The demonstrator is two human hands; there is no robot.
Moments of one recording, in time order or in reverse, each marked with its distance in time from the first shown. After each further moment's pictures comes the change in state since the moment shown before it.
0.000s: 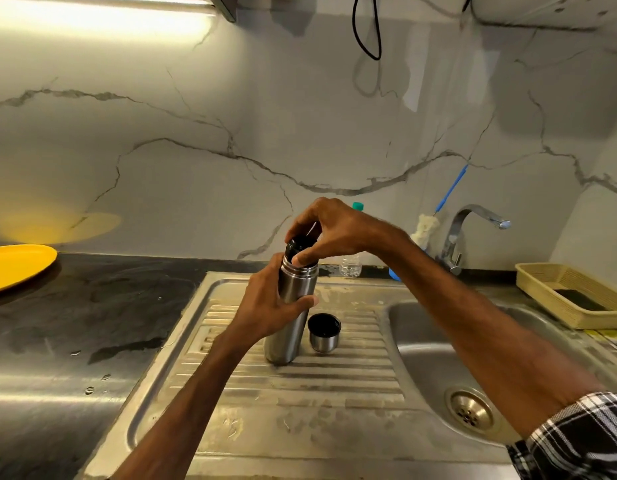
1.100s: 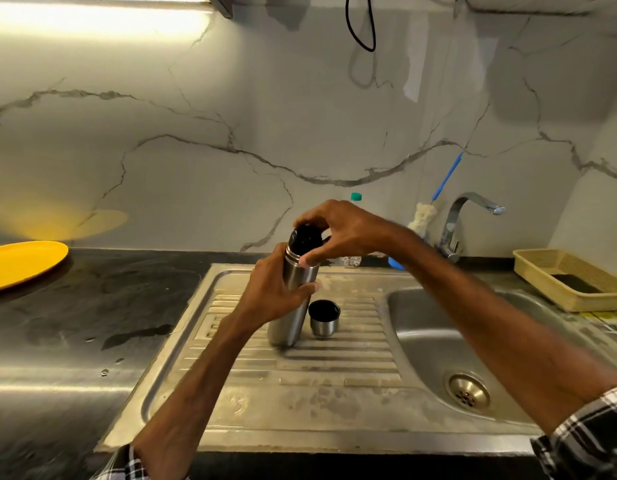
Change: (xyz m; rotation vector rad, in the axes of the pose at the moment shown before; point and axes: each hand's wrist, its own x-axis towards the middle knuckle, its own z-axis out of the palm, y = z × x) left_hand -0.003 0.001 0.003 0.033 0.023 0.078; right_hand -0.028 0.003 0.006 -0.029 0.031 0.029
